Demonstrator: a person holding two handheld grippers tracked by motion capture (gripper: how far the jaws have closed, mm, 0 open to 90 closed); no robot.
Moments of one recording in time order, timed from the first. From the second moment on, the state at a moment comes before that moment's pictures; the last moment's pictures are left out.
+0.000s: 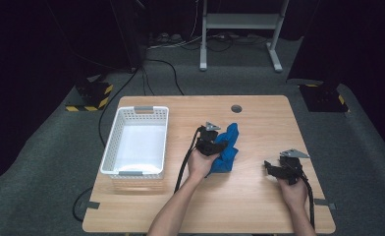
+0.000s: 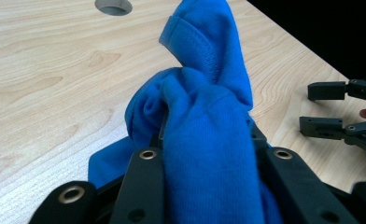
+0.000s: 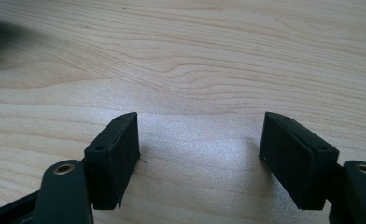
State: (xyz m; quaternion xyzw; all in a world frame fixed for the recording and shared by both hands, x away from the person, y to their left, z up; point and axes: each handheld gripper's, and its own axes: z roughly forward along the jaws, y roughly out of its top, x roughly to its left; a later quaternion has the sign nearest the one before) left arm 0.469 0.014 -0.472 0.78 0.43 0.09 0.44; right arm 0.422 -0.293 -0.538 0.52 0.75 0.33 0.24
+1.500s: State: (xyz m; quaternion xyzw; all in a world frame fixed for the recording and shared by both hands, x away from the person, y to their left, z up) left arm 0.474 -0.004 -0.491 0.79 0.44 0.11 0.41; right arm 0.422 -0.293 -0.538 0.52 0.75 0.33 0.24
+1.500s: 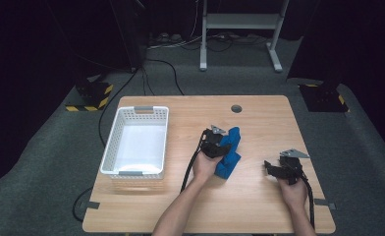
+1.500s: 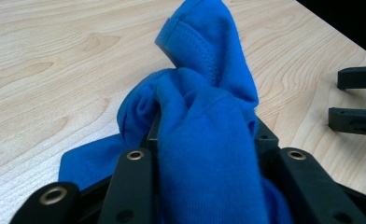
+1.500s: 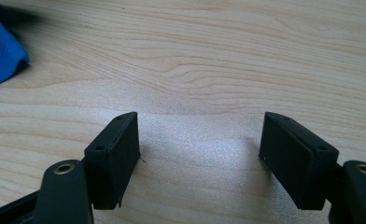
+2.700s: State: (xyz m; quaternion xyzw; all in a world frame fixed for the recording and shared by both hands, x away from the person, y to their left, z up) left arm 0.468 -0.002 -0.477 0.79 0.42 0.11 0.43; right arm 0.422 -0.293 -0.538 0.52 0.75 0.33 0.24
